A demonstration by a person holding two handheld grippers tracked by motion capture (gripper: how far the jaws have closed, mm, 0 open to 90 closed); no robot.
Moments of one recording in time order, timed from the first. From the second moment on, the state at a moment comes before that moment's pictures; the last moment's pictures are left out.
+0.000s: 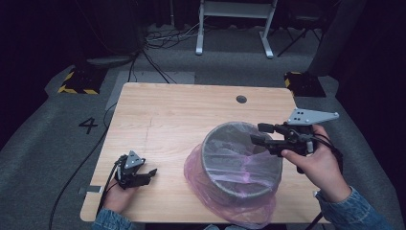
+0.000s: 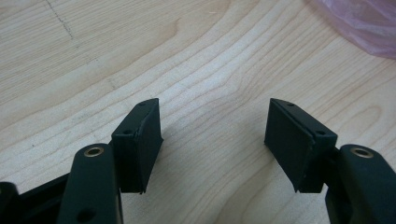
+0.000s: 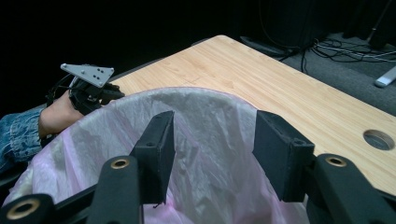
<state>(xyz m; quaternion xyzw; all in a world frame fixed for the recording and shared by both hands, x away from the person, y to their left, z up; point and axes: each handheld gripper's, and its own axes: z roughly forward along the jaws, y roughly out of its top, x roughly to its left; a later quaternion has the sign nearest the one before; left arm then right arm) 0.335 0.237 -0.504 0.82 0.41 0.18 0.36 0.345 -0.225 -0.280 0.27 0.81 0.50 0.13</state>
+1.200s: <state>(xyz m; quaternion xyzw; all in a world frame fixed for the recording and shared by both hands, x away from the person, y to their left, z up) 0.335 0.237 -0.504 0.82 0.41 0.18 0.36 0.381 -0.145 -0.344 0.27 0.86 0.42 0.11</state>
